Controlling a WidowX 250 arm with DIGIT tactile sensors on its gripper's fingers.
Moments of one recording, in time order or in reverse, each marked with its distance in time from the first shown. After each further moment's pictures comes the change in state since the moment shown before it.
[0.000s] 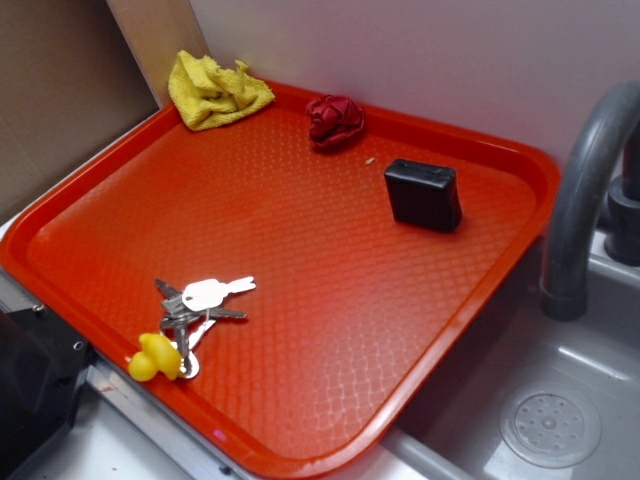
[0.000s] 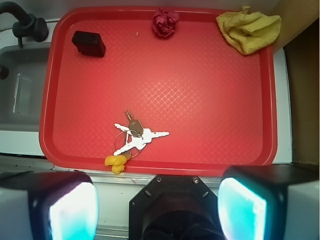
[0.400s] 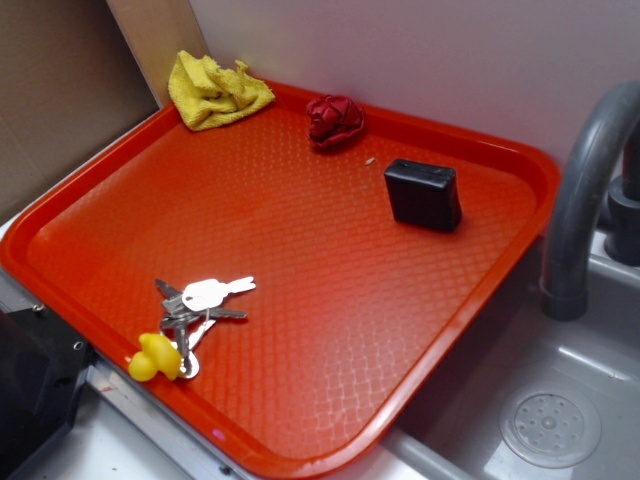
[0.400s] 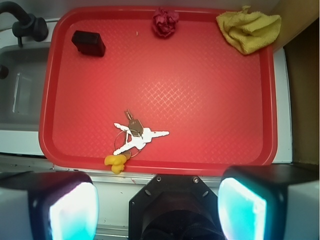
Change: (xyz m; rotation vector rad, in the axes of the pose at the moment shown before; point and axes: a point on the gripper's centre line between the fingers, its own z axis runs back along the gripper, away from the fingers) arm 0.002 0.001 -0.006 0.002 -0.007 0.004
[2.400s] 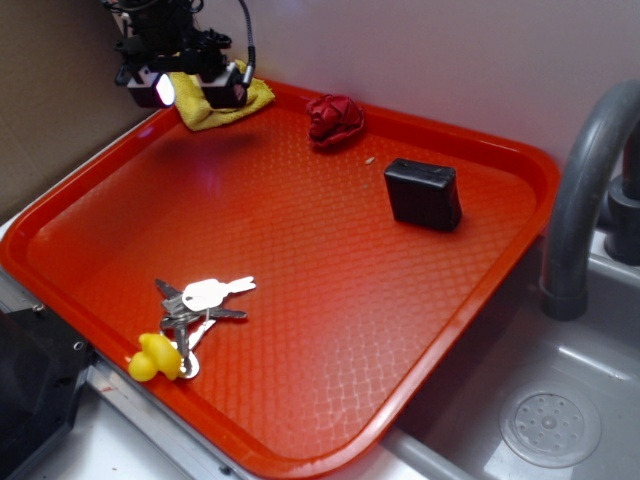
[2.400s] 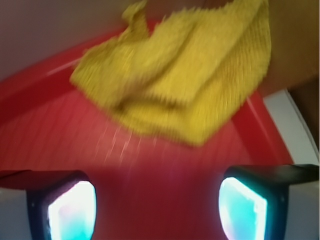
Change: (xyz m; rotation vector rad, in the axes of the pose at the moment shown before) arm 0.158 0.142 -0.198 0.180 -0.049 0.490
